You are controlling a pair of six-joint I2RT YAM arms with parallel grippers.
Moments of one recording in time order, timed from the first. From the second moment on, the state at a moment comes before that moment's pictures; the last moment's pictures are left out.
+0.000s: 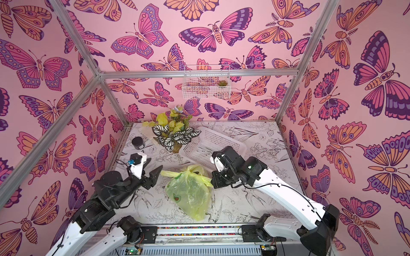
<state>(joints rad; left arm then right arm) -0.61 0.51 0.78 -0.46 -0.16 -0.03 0.79 1.20 1.17 -1.00 -0.32 0.54</state>
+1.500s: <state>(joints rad) 0.10 1.52 0.32 0.76 0.08 -0.07 -0.04 1.52 0.51 0.38 0.02 0.09</state>
